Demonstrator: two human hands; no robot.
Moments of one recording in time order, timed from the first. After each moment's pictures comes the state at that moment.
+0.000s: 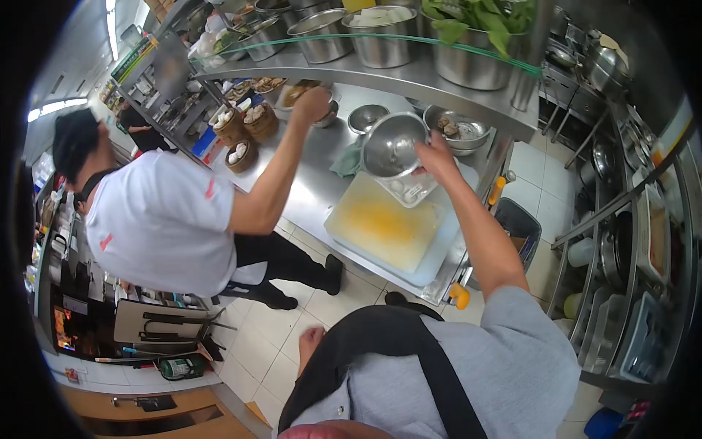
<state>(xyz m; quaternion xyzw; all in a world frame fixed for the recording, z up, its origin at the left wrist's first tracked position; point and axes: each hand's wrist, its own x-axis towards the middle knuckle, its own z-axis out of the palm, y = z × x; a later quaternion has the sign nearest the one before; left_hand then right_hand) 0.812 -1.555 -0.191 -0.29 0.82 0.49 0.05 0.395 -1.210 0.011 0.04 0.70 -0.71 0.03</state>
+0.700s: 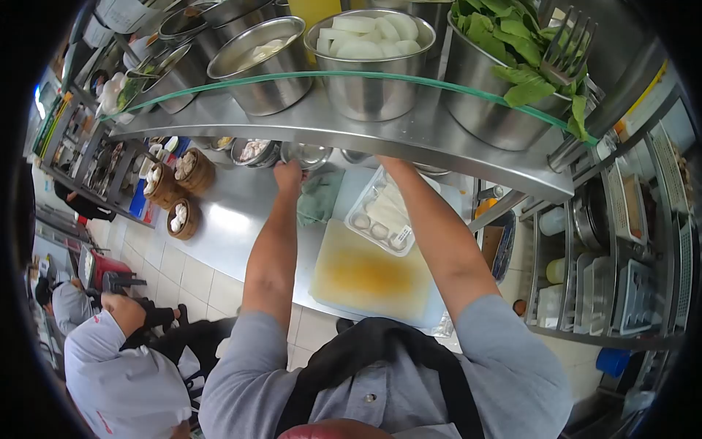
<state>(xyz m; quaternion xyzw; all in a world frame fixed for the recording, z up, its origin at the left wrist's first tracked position) 0.141 -1.509 -0.146 -0.15 0.68 0.71 -0.04 0.176 -1.239 -0.090 0.12 0.82 -0.55 -0.07</state>
